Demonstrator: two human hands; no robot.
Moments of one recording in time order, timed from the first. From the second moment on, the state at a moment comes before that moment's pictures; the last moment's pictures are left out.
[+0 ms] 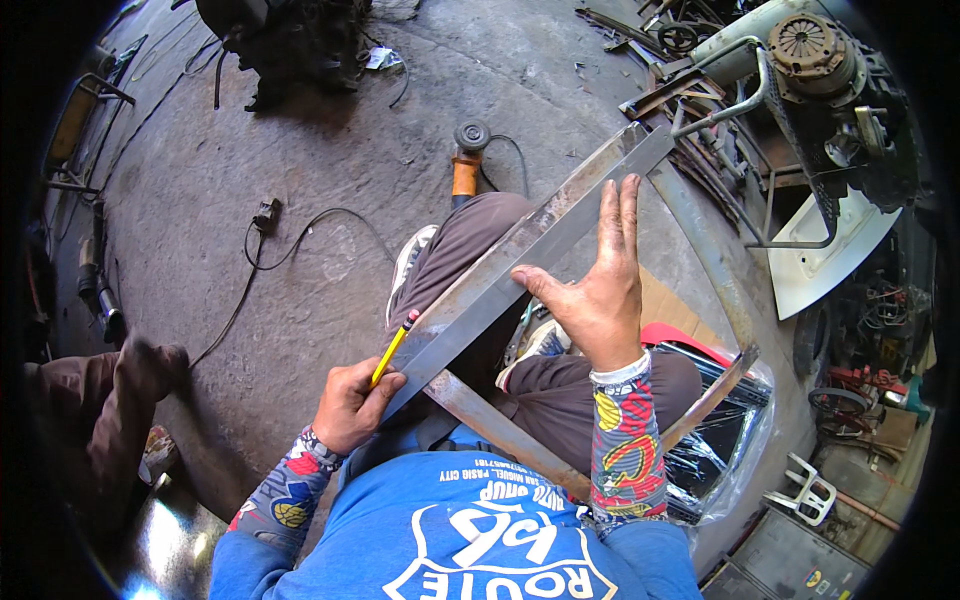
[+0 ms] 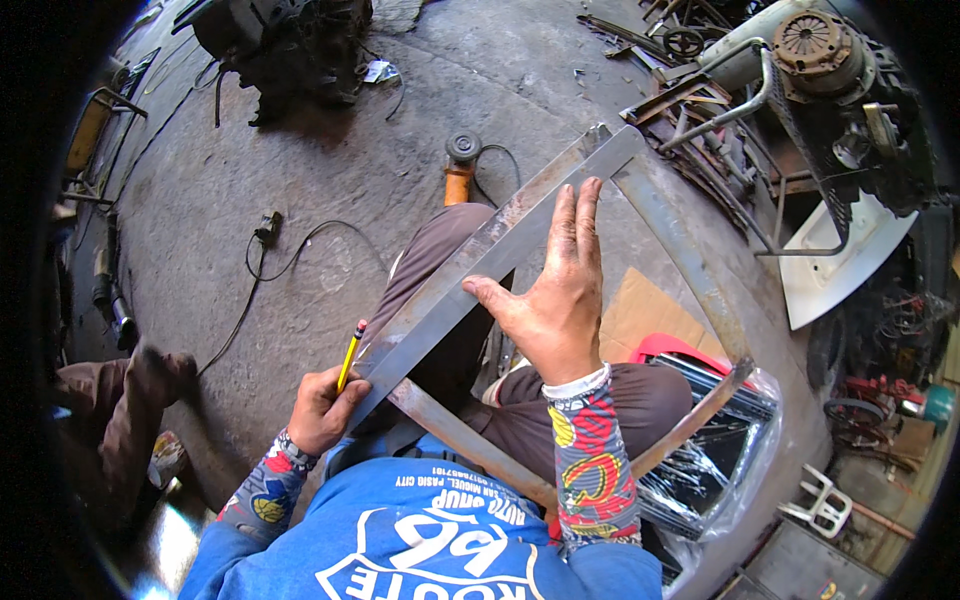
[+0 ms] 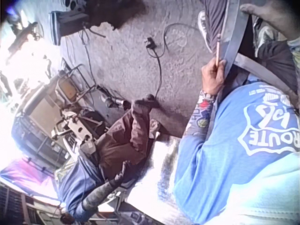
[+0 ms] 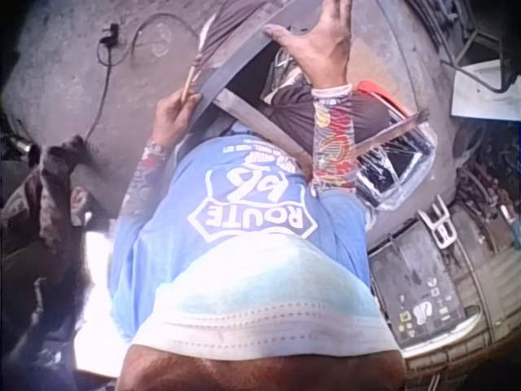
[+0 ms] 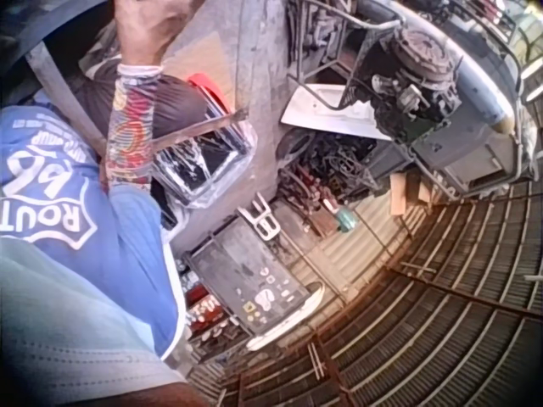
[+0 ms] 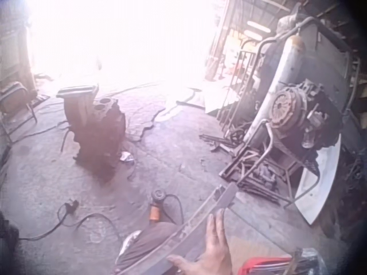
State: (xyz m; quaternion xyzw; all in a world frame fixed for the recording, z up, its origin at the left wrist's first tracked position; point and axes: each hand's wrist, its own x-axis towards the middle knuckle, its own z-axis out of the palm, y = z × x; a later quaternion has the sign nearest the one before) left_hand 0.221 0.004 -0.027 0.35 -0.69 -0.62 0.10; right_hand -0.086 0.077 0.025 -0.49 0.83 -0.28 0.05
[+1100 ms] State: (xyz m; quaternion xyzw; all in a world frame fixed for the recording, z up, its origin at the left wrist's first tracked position) left_hand 0.230 -0.014 -0.045 0.34 -0.52 -0.78 0.03; right_hand -0.075 0.077 0.018 -0.48 0.86 -0.16 0.06
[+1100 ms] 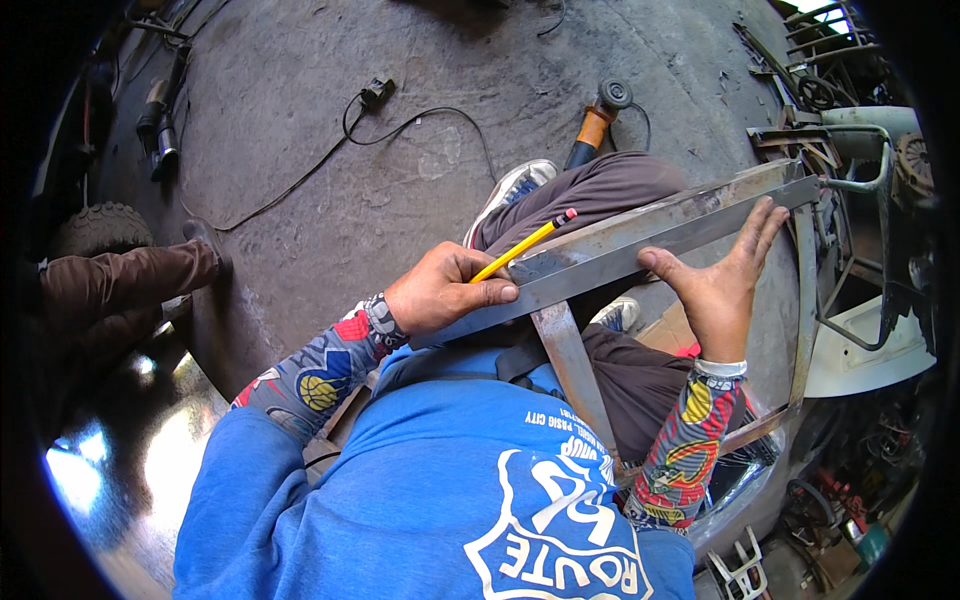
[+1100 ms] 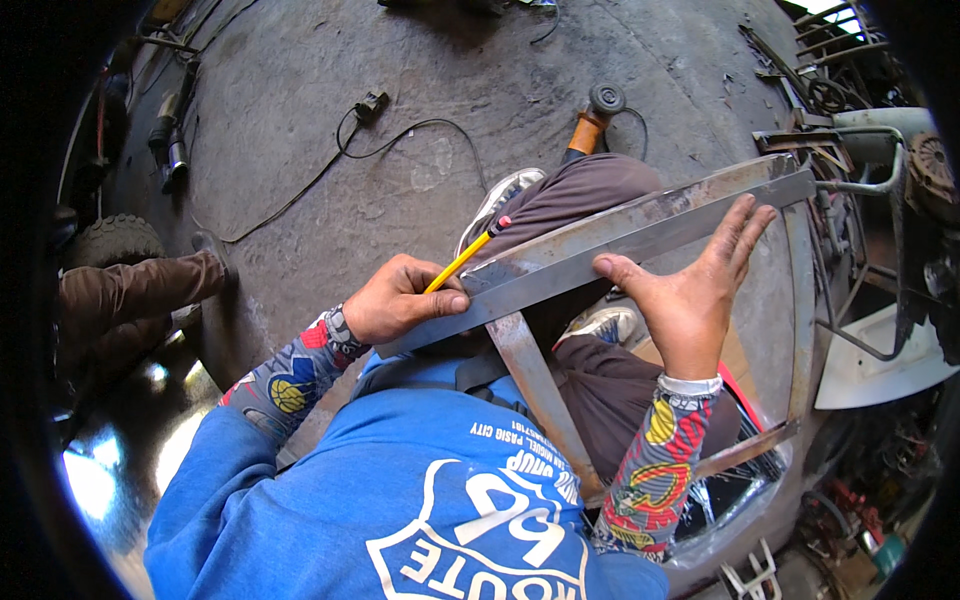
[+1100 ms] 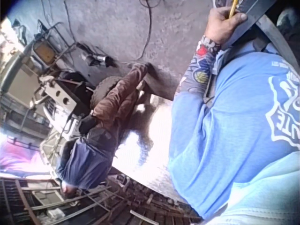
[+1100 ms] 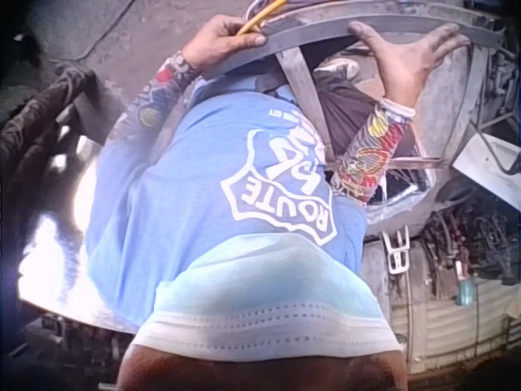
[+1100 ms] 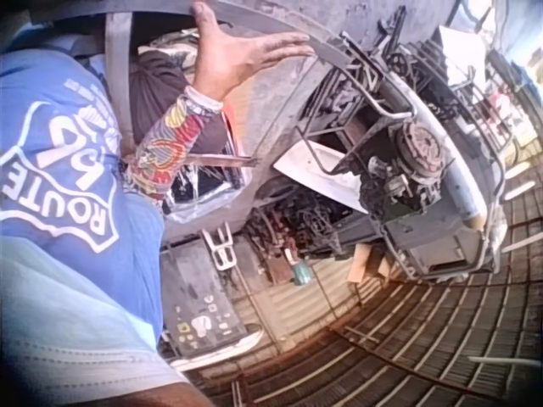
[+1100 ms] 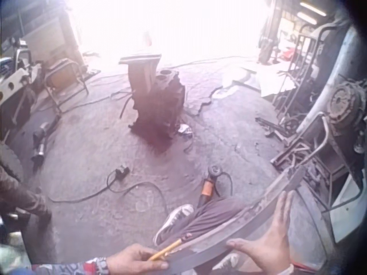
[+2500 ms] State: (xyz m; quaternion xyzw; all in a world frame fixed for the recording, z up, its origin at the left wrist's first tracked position) left_hand 0.069 -0.062 0.008 0.15 -0.62 -0.72 0.26; right_hand -0.070 0.070 0.044 -0.41 0.89 -0.17 0.10
